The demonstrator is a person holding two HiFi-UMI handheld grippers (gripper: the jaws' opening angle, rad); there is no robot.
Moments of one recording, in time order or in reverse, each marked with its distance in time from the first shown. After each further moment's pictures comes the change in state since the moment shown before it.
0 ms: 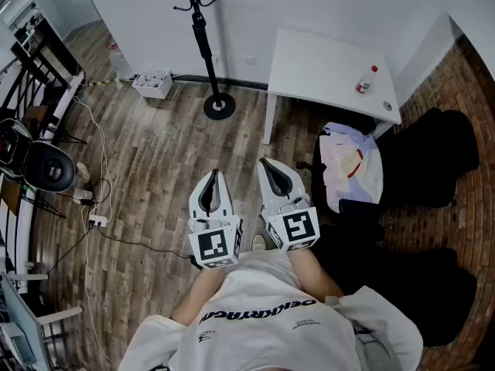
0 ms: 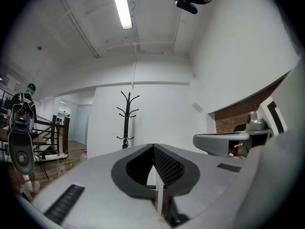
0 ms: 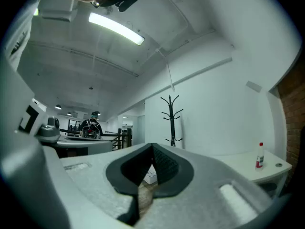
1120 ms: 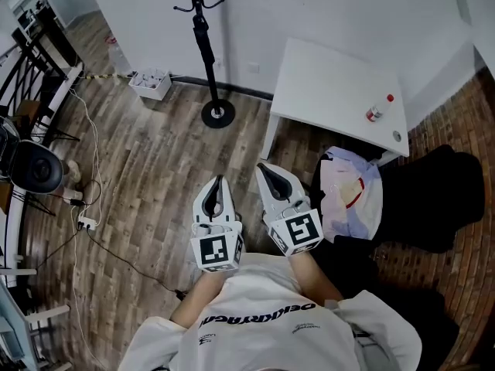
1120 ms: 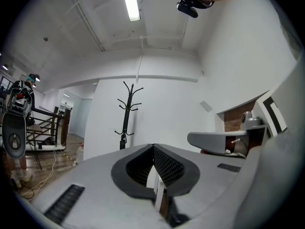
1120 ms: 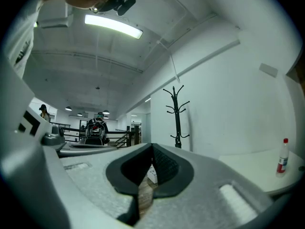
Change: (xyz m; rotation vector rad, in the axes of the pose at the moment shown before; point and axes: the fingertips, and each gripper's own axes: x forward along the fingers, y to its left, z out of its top) left arm 0.155 0.004 -0.061 -0.085 -0.002 0.007; right arm 0.128 -0.093 -0.046 0.009 0.039 0.126
